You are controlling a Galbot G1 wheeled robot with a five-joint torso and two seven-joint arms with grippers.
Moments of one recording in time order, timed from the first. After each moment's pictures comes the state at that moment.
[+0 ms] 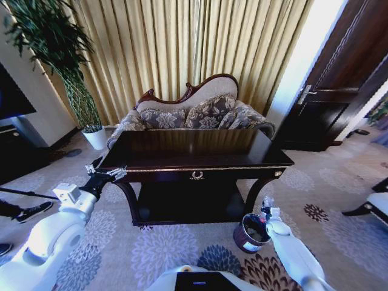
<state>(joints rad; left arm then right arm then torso) 1.59 -0.80 -0.82 -2.37 -0.74 0.31 -0.24 -0.95 1.13 0.50 0.83 0.29 0.02 0.14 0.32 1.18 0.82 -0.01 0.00</state>
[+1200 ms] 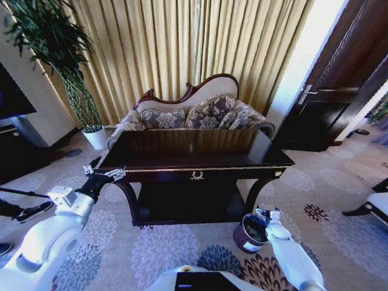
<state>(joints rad) 1.63 -0.82 -0.87 -2.39 -0.74 0.28 -0.22 -1.10 1.13 0.55 1.01 0.36 -0.04 0.17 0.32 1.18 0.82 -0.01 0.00</state>
